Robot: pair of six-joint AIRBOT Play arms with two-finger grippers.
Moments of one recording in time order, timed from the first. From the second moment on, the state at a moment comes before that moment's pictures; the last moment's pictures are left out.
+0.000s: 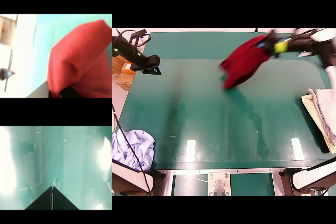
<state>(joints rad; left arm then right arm) 0.13 -1.75 1.99 1.25 -1.62 -1.47 -0.13 -1.71 1.89 -0.54 1.20 1.49</state>
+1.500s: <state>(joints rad) 0.13 -1.75 1.99 1.24 -1.69 -1.49 -1.06 -1.48 1.54 -1.57 1.80 1.78</state>
